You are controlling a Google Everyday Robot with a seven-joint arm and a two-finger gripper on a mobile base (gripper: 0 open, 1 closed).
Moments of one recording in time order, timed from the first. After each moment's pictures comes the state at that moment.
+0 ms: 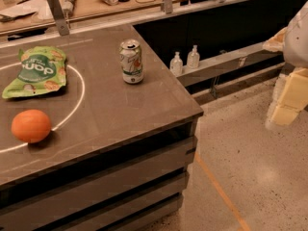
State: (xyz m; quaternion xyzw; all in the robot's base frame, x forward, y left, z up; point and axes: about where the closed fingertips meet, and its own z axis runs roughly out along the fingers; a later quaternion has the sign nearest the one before) arm 0.438 -0.217 0.976 -0.60 0.78 -0.03 0.16
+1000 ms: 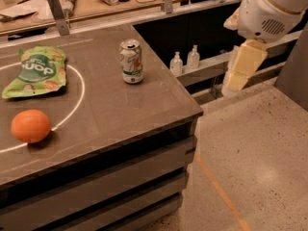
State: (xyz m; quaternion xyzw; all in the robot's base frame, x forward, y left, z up) arm 0.517 -0.157 0.983 -0.63 0.75 -0.01 0.20
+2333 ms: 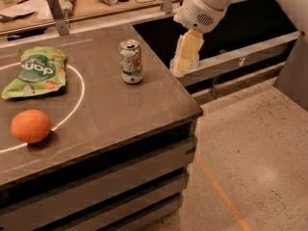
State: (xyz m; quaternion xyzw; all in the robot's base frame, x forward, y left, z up) arm 0.620 -0.062 0.956 -0.68 0.69 0.03 0.24
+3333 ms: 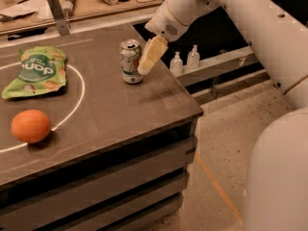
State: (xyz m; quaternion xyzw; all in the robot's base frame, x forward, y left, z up) arm 0.677 0.024 0.919 -0.65 0.68 0.16 0.31
